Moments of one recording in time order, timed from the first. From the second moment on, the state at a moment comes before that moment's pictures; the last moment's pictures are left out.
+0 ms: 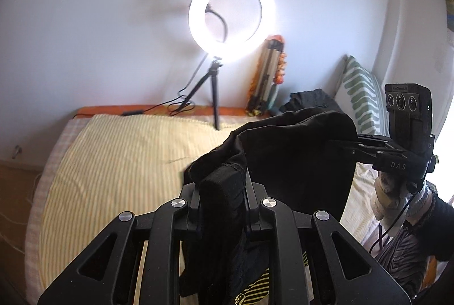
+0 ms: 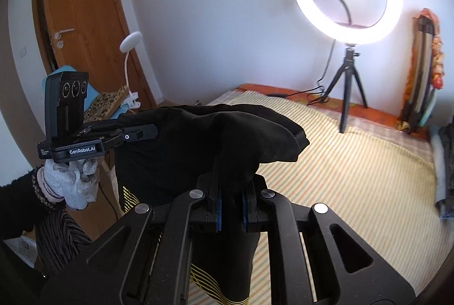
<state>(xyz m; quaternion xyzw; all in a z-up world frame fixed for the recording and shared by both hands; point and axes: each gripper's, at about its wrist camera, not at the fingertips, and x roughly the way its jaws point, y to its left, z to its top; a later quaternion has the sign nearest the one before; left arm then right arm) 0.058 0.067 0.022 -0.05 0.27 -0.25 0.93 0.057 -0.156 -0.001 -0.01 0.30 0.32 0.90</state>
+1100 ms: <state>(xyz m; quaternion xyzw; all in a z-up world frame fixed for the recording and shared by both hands) 0.129 -0.223 0.074 0.02 0.23 -0.43 0.87 0.041 -0.400 0.080 0.00 0.27 0.07 0.96</state>
